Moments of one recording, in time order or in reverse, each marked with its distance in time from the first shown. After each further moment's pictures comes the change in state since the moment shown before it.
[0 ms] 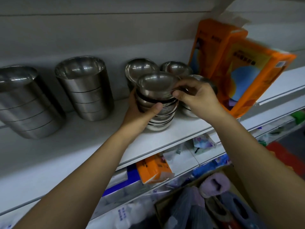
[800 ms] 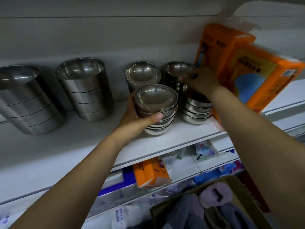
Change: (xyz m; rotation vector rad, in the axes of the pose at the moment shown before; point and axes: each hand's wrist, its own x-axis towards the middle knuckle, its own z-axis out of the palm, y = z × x) left_hand -0.001 -0.001 0.000 0.040 -0.036 -0.018; right_hand 0.095 0.053 -0.044 -0.569 -0.007 0.280
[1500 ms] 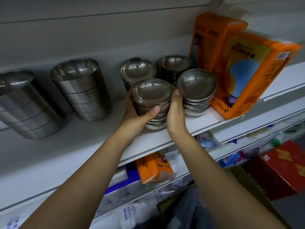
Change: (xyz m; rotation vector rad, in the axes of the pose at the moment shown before) left_hand -0.008 -0.002 0.009 -0.009 0.031 -0.007; right_hand -0.130 -0.055 0.106 1.010 0.214 0.130
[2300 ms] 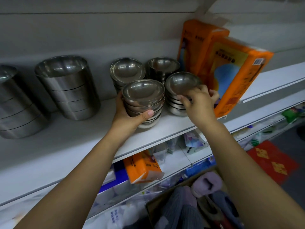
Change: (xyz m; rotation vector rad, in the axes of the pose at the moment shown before) left_hand -0.003 -0.004 0.011 0.074 0.090 0.030; right_hand 0.037 -0.029 -0.105 -1.191 0.105 -0.386
